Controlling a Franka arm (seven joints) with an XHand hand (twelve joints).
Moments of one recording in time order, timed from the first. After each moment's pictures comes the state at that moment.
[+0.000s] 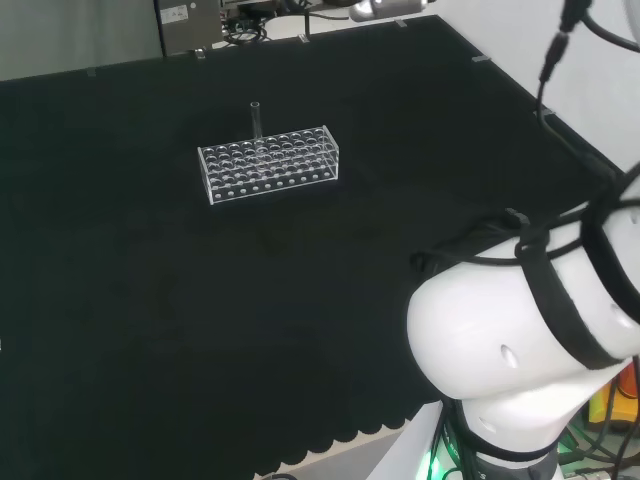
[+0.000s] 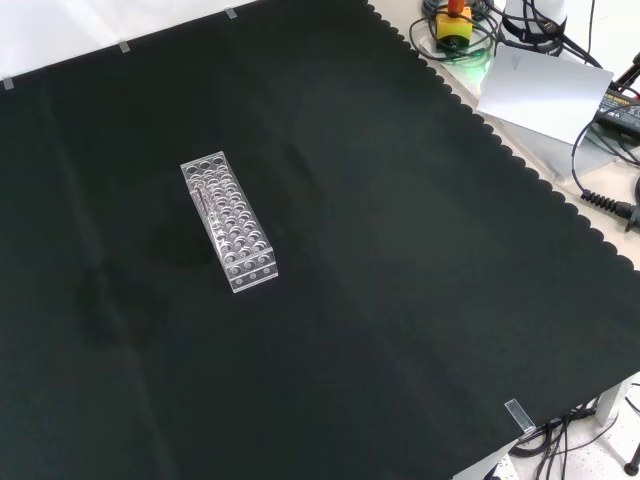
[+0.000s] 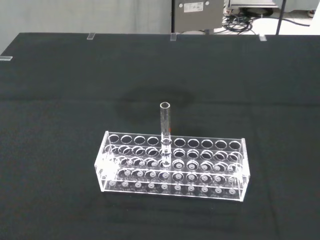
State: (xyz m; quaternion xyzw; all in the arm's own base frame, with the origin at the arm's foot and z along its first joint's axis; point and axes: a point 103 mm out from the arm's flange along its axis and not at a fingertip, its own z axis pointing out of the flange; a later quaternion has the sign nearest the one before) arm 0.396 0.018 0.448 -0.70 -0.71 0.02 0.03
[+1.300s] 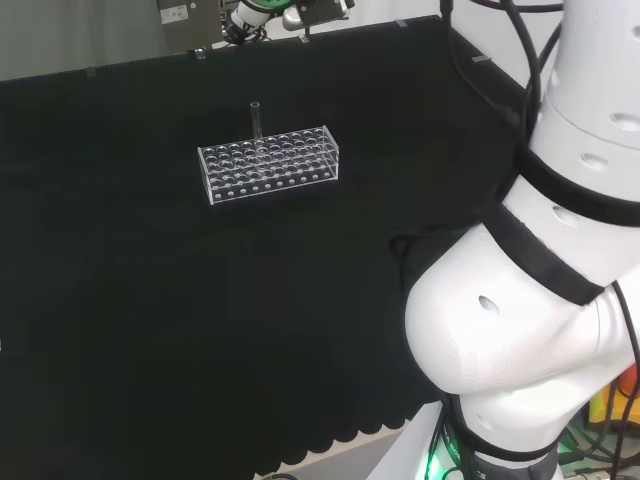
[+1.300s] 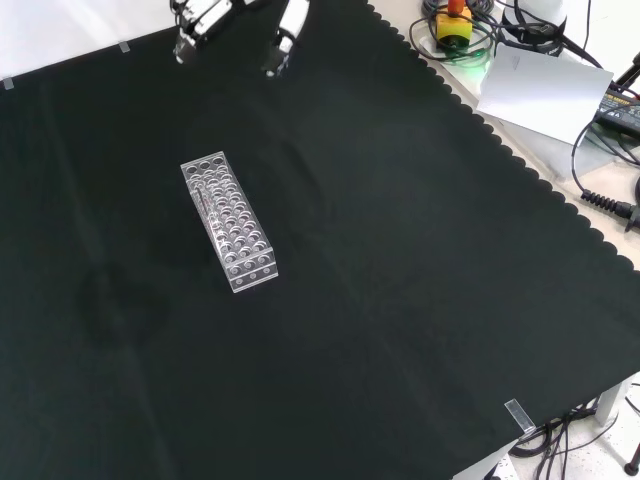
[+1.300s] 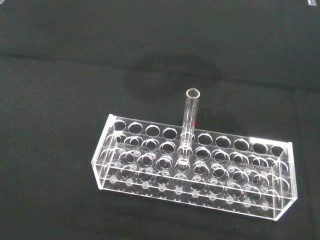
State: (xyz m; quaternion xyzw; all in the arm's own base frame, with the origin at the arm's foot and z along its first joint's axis) arm 0.519 0.054 0.378 -0.67 -0.73 0.10 0.06
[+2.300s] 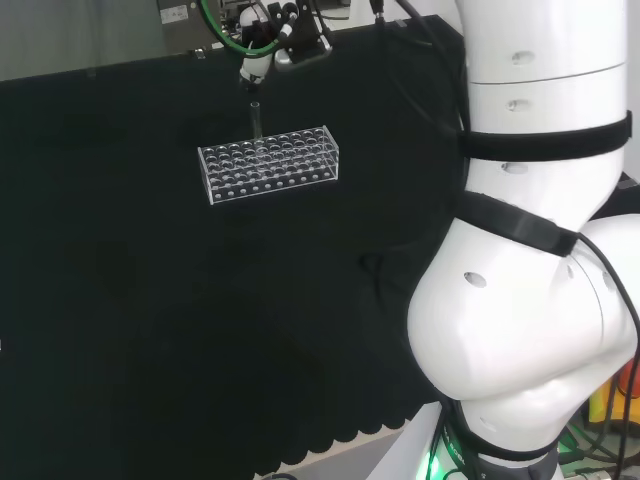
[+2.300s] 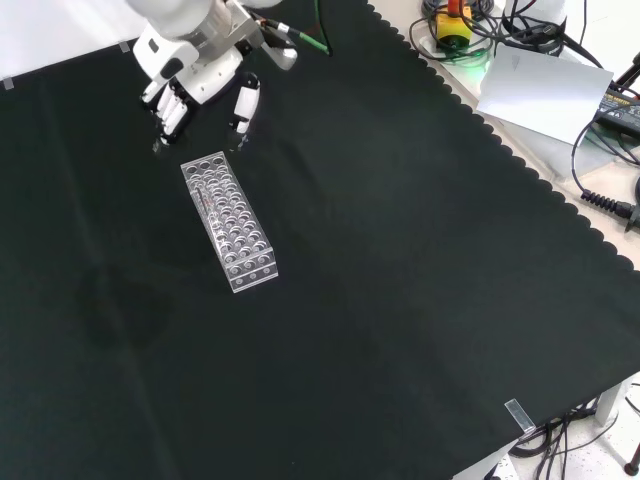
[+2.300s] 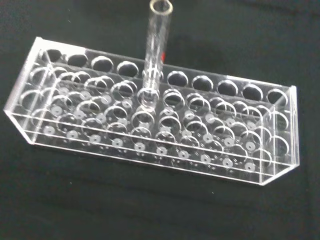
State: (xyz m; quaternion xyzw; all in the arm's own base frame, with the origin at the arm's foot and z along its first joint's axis) arm 0.590 0.036 0.273 -0.67 -0.70 0.21 0.10
